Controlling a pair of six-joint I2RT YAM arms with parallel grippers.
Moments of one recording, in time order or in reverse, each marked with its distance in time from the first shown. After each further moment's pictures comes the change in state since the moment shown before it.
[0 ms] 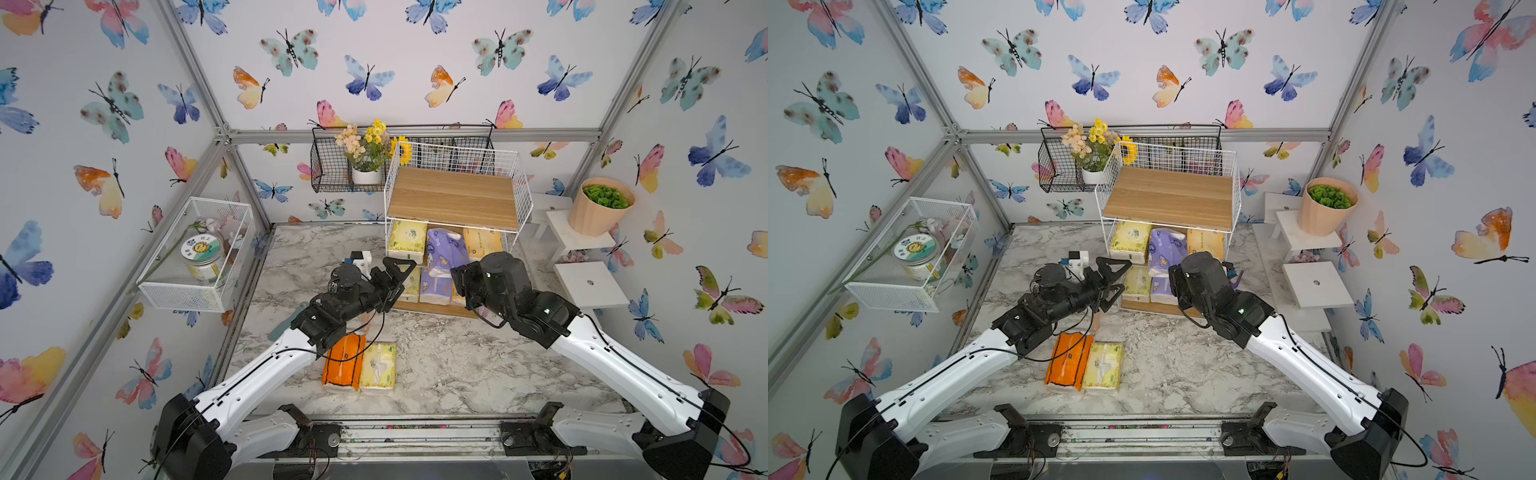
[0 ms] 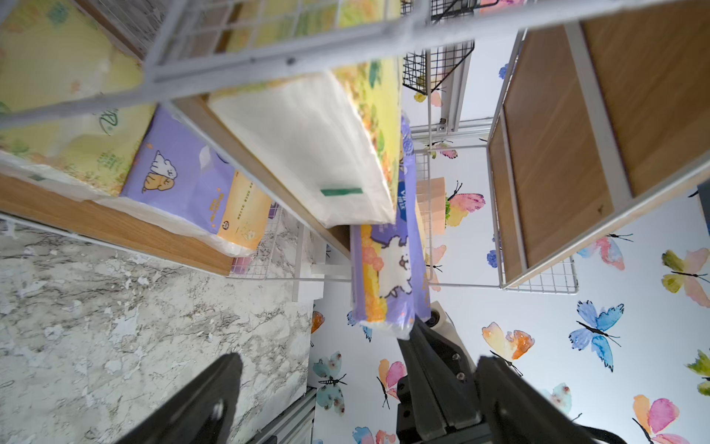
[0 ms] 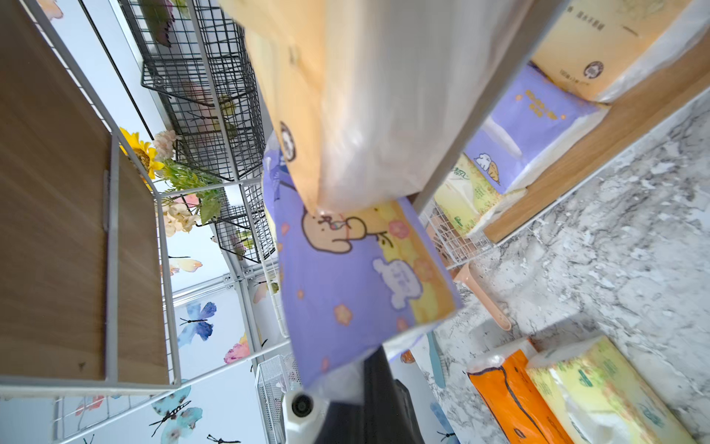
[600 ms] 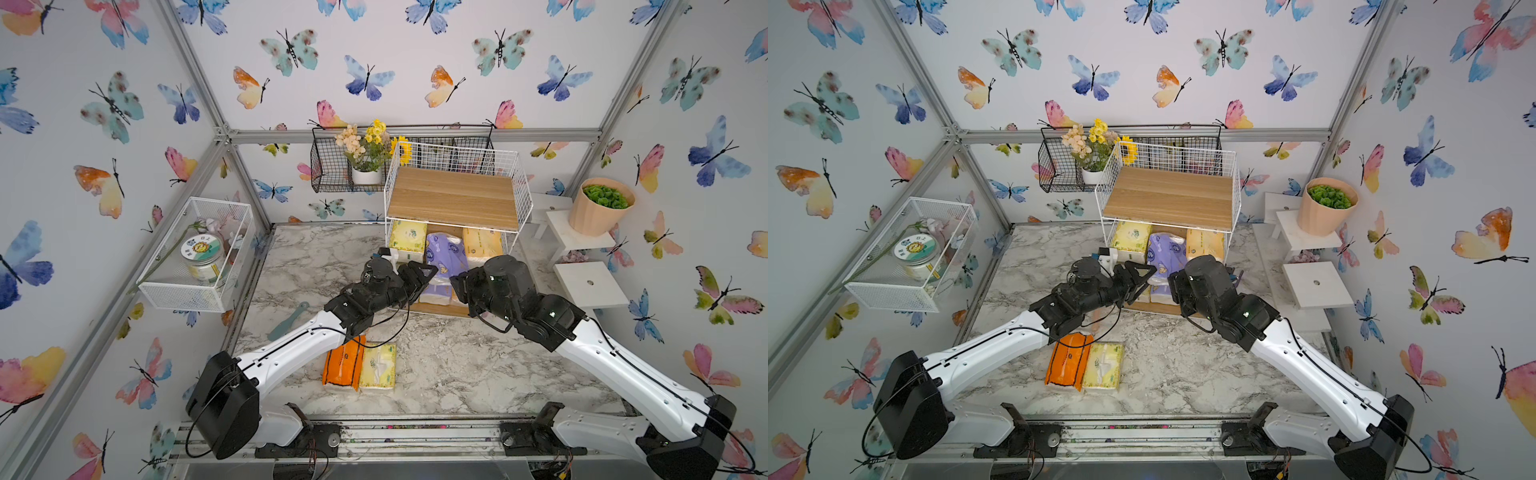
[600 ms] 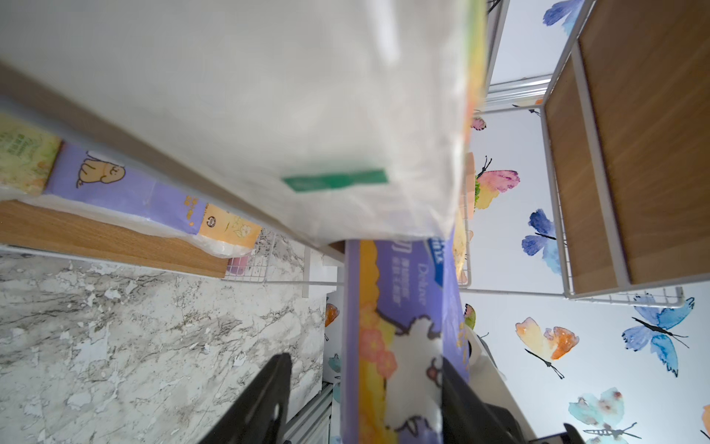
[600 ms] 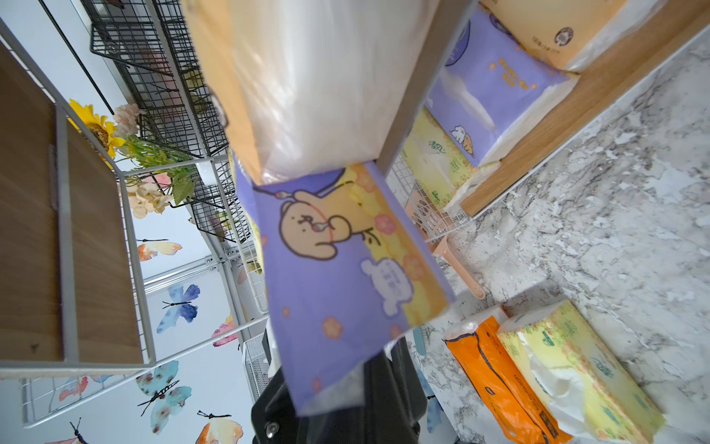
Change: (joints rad) left arm -0.082 0.218 0.100 0.069 -0.046 0.035; right arm 0.001 -0.029 -0.017 -0.047 -0.084 0.002
